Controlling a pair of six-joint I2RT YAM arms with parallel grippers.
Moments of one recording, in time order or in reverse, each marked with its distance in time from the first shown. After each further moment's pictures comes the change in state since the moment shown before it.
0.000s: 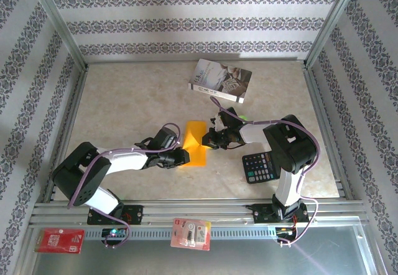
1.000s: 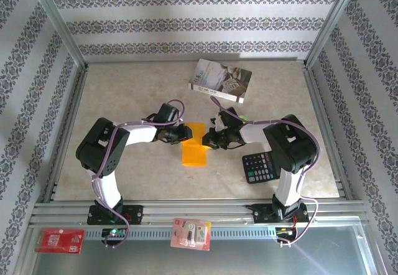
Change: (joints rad) left arm 0.191 0.324 0.360 -0.059 0.097 0.172; right arm -0.005 0.002 -0.001 0.001 -0.009 0.000
